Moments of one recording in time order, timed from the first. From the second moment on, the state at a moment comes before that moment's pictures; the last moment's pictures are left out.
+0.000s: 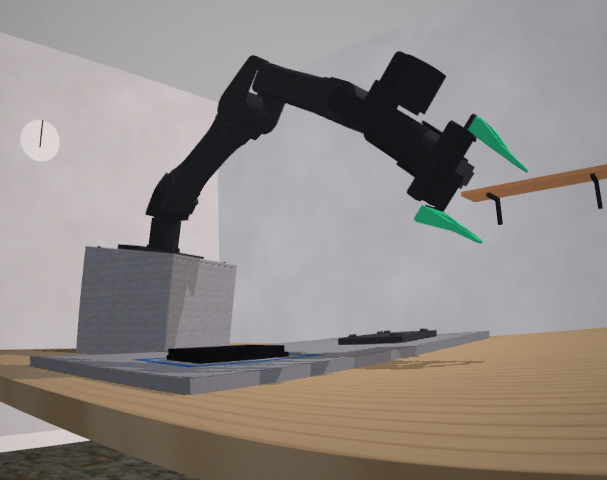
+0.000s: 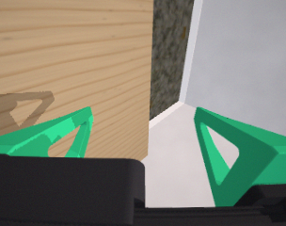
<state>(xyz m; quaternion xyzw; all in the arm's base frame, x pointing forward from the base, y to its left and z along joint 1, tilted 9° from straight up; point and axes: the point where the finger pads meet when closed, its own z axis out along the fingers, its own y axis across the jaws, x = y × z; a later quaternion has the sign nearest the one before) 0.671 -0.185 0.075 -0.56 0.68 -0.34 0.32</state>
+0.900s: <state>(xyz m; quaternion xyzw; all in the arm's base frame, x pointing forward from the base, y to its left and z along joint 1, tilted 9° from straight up) 0.577 -0.228 0.013 -0.58 0.75 -0.25 0.22</state>
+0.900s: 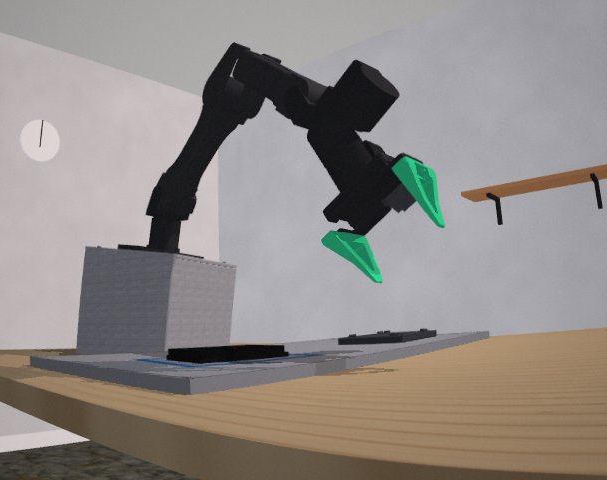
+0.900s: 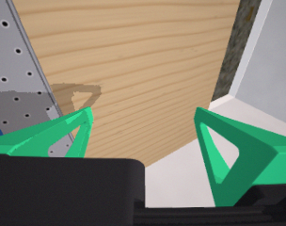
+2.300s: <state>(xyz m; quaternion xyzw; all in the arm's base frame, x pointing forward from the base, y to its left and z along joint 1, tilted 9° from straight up) 0.409 -0.250 -0.044 -0.57 0.81 -0.08 0.09</state>
